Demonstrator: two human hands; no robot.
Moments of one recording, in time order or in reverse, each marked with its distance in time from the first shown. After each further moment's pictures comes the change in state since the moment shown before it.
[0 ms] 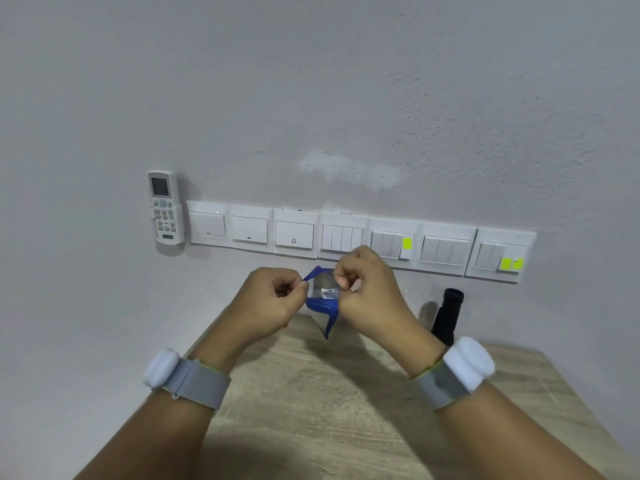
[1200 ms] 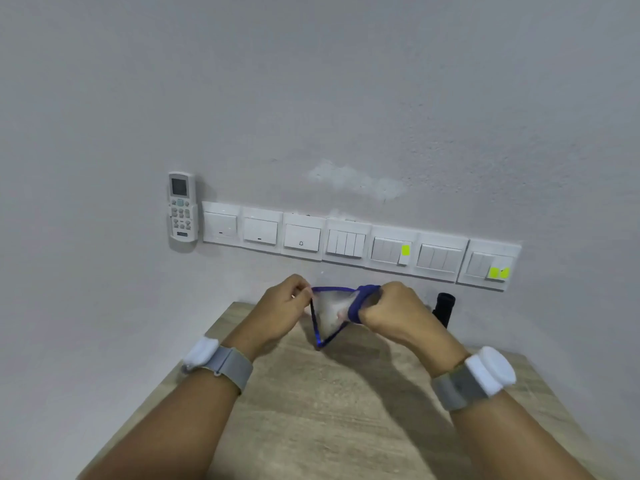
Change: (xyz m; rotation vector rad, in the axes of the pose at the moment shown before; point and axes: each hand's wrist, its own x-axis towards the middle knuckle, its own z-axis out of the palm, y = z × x) left_hand 0.004 -0.042 0.020 -0.102 -0.061 -0.206; right_hand -0.019 0.002 -0.032 -0.128 -0.202 0.452
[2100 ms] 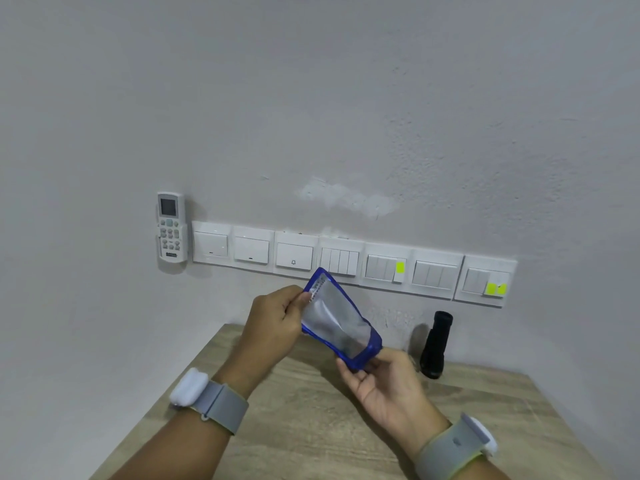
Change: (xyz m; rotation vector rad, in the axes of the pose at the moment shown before) left_hand -0.007 0.024 0.008 -0.029 0.279 0.231; right_hand -0.005 0.046 0.064 1.760 -0.168 0.458
